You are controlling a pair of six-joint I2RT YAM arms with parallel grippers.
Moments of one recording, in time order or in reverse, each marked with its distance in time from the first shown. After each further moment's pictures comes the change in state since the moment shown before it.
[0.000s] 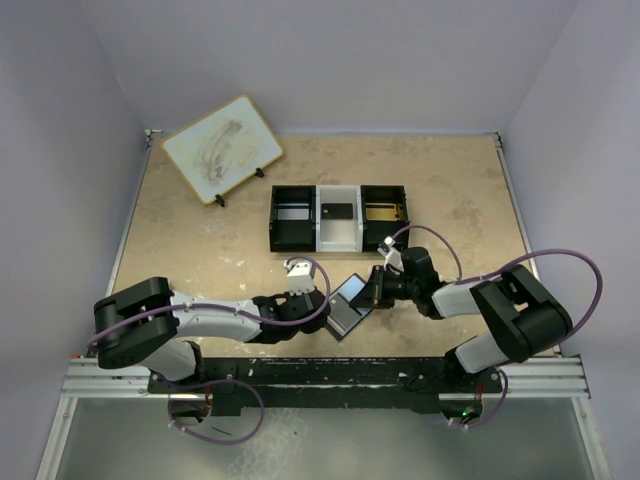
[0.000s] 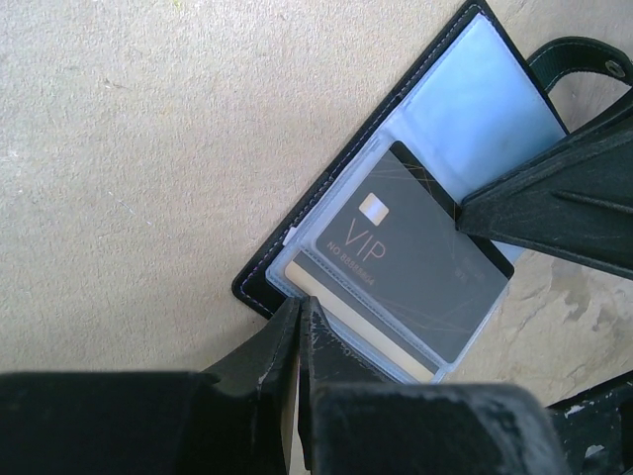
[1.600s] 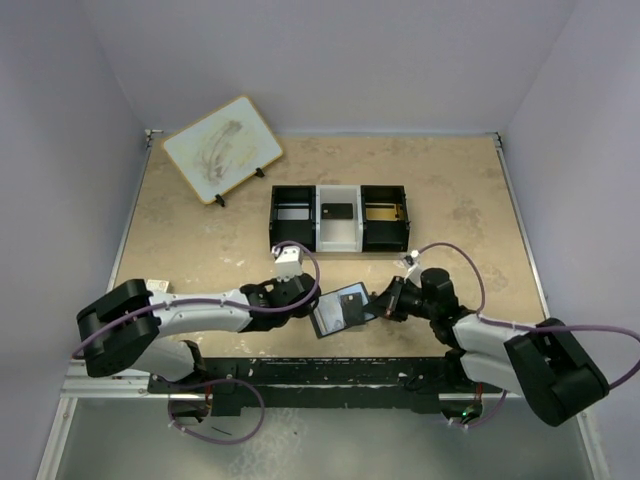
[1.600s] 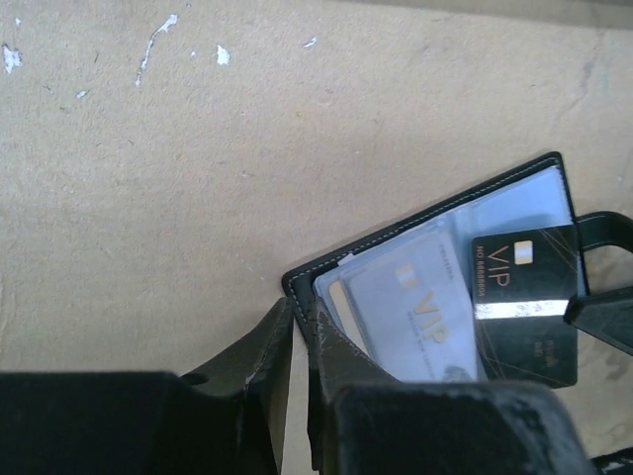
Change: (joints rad) left arm 0.112 -0.069 0.029 -0.131 -0.050 0.084; right arm -0.021 -0.336 -0.227 0.014 0.129 0.158
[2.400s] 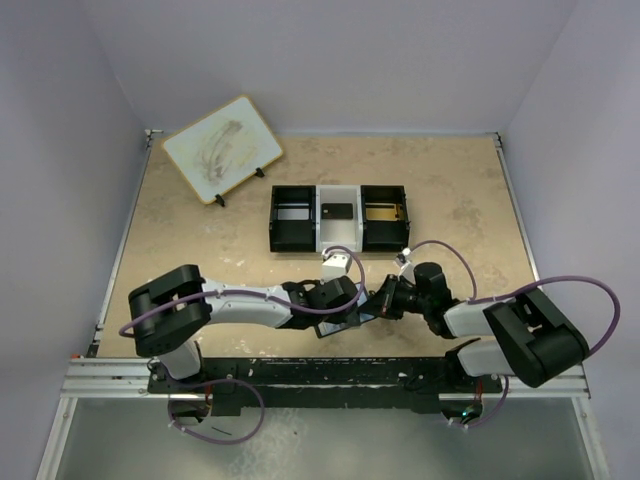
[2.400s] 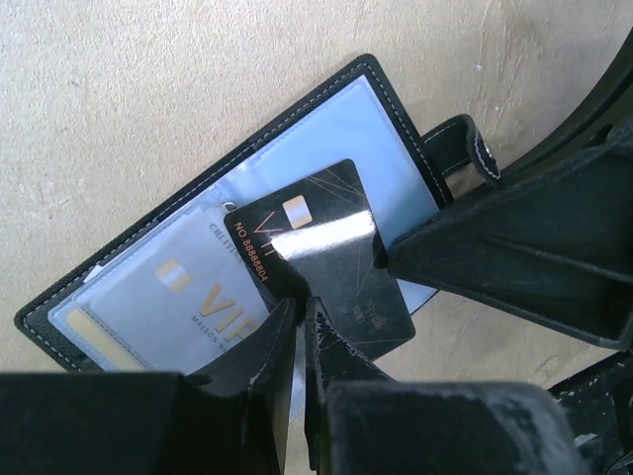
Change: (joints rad) left arm -0.098 0.250 0.238 0.059 0.150 0.126; right arm 0.000 0.195 0.055 0.082 -0.055 -0.005
